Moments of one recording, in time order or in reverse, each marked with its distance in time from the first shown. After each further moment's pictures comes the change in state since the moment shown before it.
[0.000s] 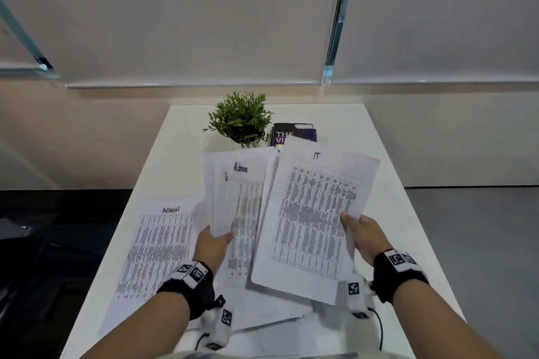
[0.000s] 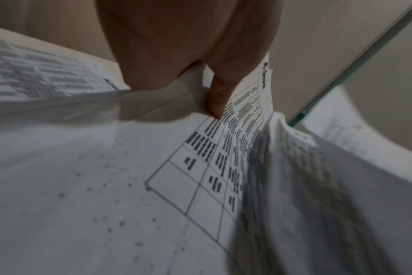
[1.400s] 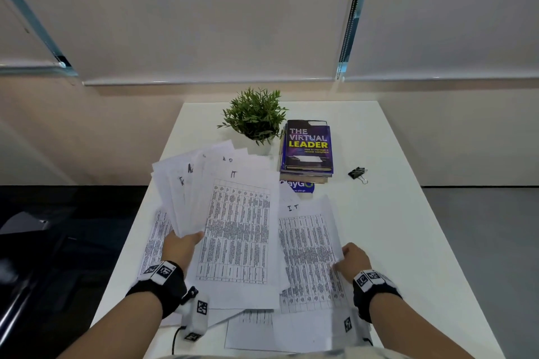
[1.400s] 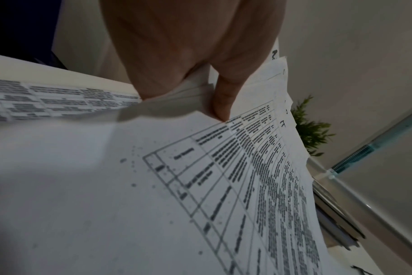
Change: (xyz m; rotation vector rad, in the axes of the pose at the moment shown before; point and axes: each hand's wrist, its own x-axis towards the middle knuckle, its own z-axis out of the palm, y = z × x) left_hand 0.035 -0.028 -0.087 -0.078 0.227 -0.062; right_hand 0.010 0.084 0.066 -0.807 0.070 0.160
